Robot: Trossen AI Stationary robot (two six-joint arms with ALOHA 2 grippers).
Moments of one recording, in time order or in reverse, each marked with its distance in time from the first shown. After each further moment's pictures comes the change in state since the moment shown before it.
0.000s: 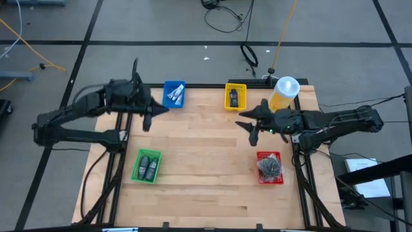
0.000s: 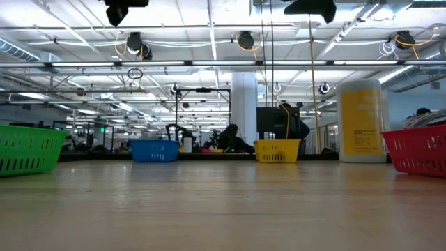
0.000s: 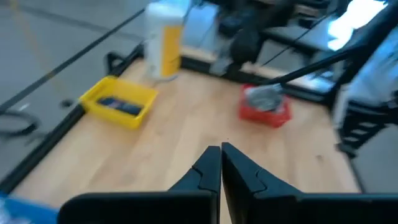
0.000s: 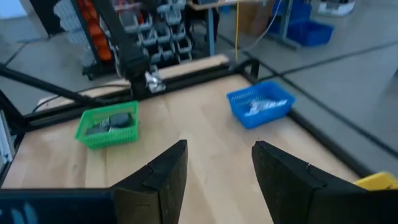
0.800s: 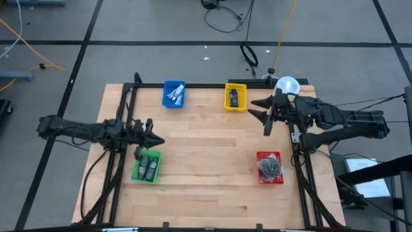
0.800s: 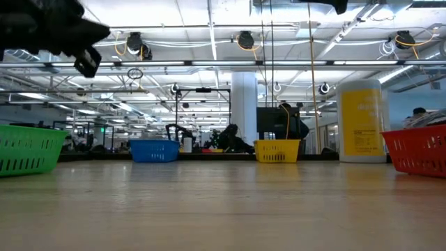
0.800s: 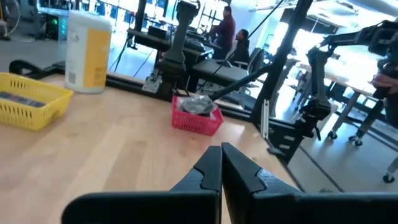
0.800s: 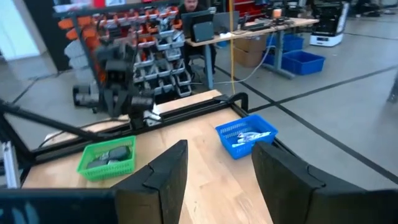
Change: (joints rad) left arm -0.393 -0.463 -0.862 0.777 -0.141 -0.177; right arm -0.115 -0.174 0.000 -0.016 -0.080 -0.054
